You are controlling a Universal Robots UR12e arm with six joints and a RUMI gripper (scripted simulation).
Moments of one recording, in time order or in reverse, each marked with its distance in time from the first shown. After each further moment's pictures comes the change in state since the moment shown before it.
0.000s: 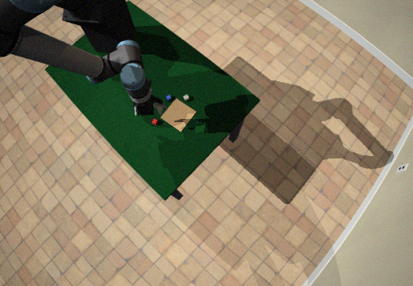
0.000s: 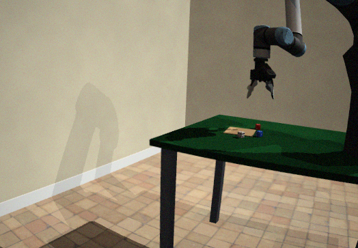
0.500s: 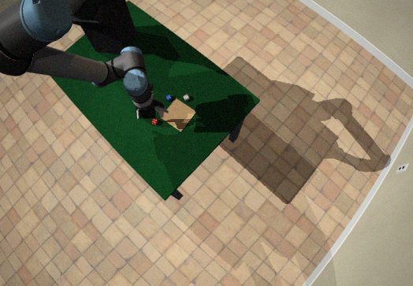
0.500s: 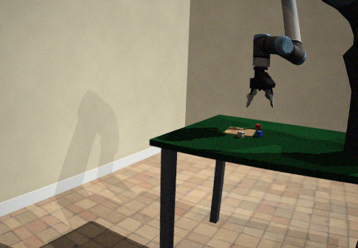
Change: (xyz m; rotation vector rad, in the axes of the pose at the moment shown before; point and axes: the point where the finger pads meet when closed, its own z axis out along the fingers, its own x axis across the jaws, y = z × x) arm 0.000 0.000 0.045 0.001 0.000 0.000
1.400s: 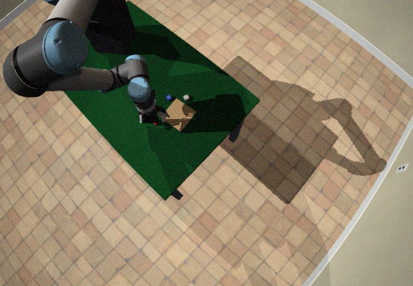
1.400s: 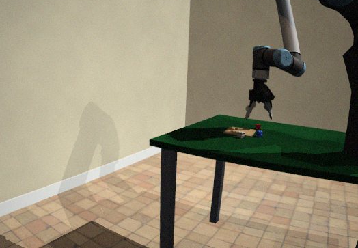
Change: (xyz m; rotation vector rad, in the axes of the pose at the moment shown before) arm 0.001 0.001 0.062 -0.001 0.000 0.000
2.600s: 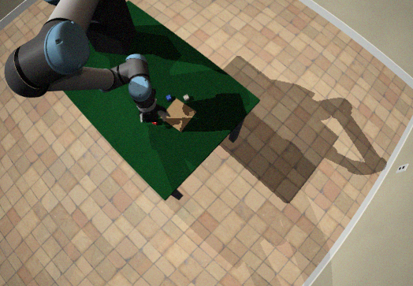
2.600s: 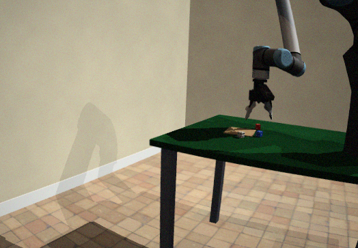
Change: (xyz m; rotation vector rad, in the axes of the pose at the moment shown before) arm 0.002 -0.004 0.000 0.000 0.000 0.000
